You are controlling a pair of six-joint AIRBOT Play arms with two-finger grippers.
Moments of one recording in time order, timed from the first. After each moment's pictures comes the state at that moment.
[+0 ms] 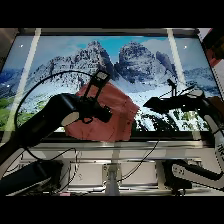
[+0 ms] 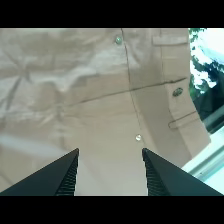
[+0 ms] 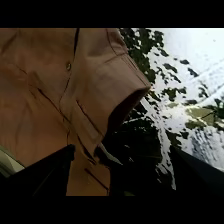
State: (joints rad) left arm -0.86 -1.06 1.16 1.65 -1.08 -1.81; right arm -0.11 -1.30 0.80 -0.73 1.09 1.16
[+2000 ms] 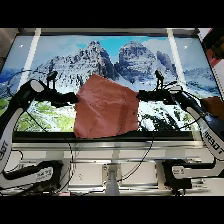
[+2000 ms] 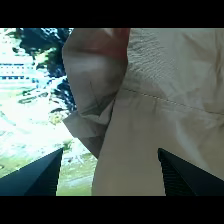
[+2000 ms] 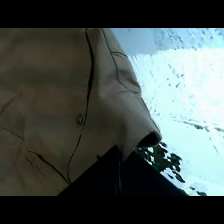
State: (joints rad) left arm -0.01 -1.36 0.98 1.09 -1.01 -1.43; right arm 0.06 -1.49 0.93 -0.60 0.74 1.00
